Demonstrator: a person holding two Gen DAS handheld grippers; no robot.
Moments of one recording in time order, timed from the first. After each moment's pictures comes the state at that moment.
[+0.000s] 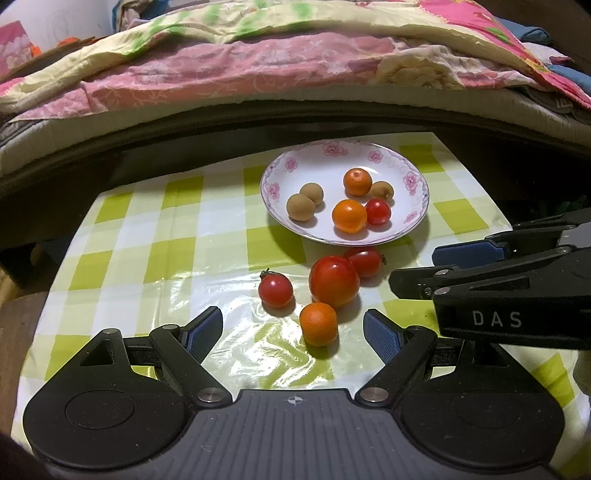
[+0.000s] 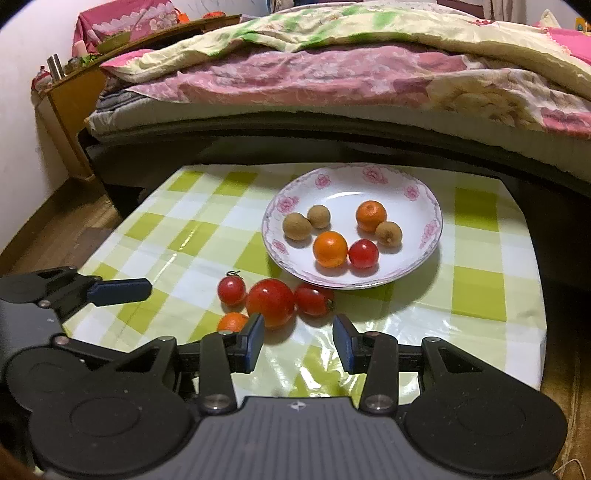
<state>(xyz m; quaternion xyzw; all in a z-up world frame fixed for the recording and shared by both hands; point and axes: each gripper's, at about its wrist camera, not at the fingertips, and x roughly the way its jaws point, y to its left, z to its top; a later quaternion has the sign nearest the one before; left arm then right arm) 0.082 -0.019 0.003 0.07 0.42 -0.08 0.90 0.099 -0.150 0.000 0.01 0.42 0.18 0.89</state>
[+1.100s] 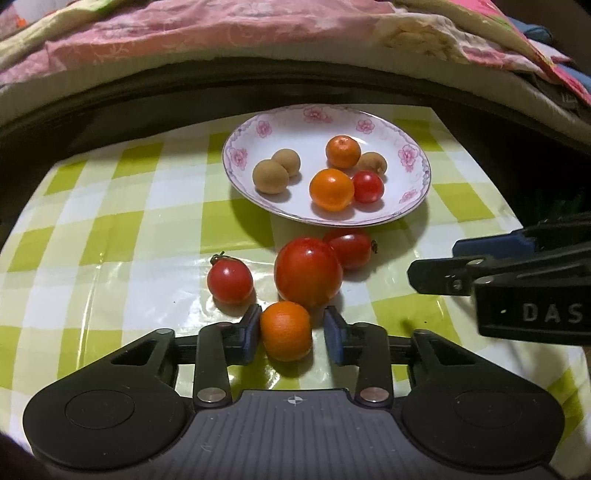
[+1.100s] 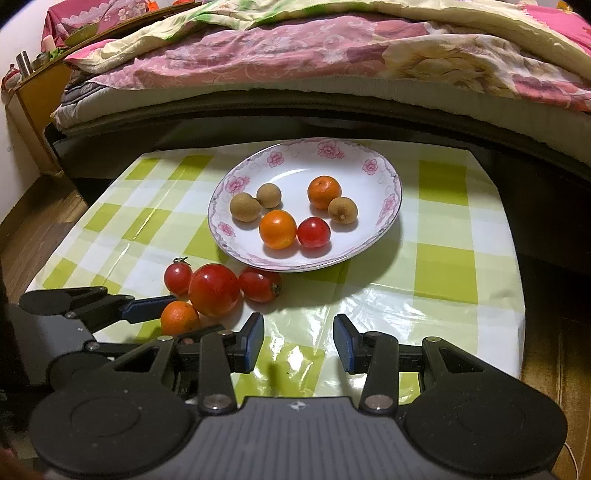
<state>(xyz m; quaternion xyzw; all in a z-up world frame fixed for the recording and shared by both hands) 0.110 -0.032 -0.040 0.03 0.45 -0.11 0.89 0.113 -0.169 -0.020 0.01 0.45 0.15 0.88</state>
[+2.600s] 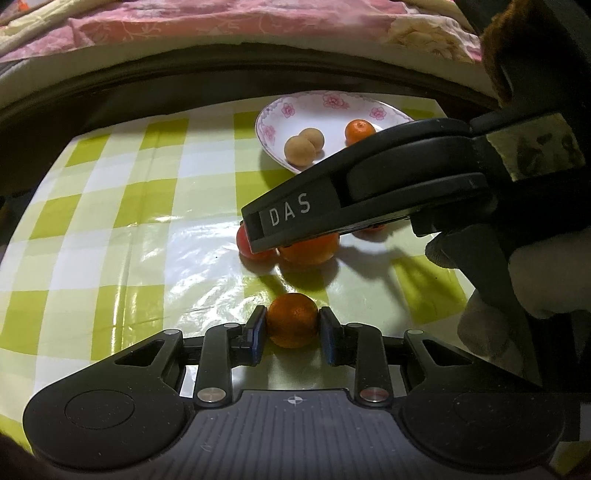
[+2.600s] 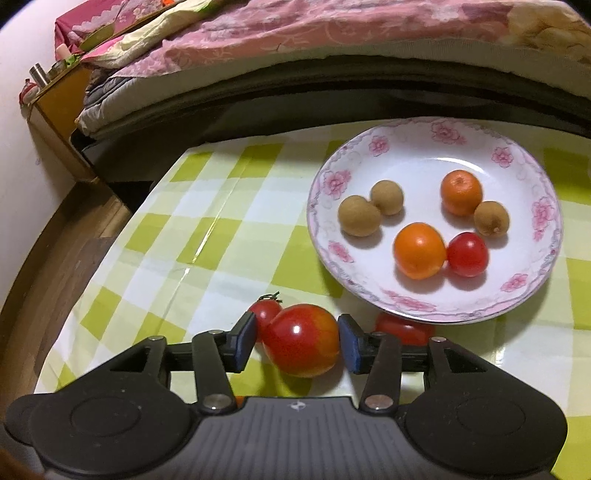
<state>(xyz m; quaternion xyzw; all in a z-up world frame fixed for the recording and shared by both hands) 0.088 -0.003 -0.033 0.02 0.47 -0.11 0.87 0.165 -0.088 -0.047 0.08 0.48 0.22 0.85</state>
